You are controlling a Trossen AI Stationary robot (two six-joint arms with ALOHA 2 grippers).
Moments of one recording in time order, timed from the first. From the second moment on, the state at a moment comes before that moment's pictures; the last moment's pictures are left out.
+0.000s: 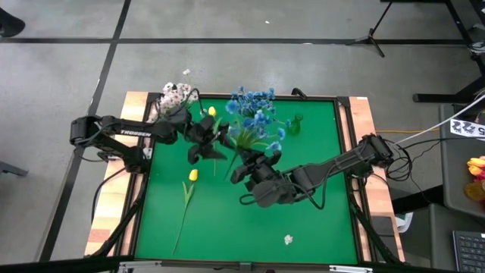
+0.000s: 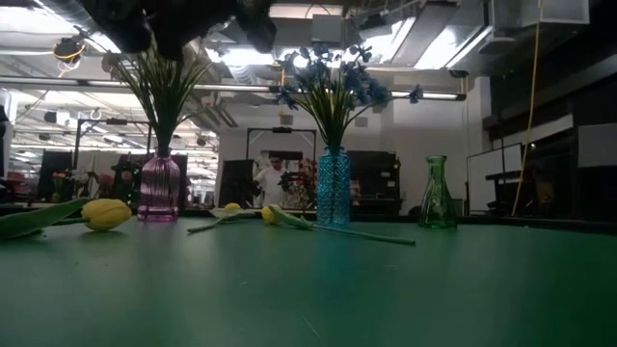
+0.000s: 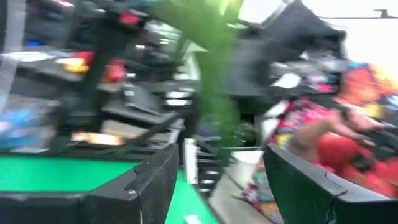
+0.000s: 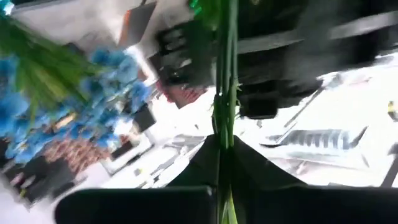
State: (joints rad) left arm 0.27 1.34 0.68 0.85 0.78 -0.50; right arm 0.43 1.85 1.74 -0.34 1.23 -2.14
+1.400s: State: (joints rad) left arm 0.16 1.35 0.68 0.90 0.68 -0.48; right arm 0.40 1.84 1.74 -0.29 0.92 -2.11
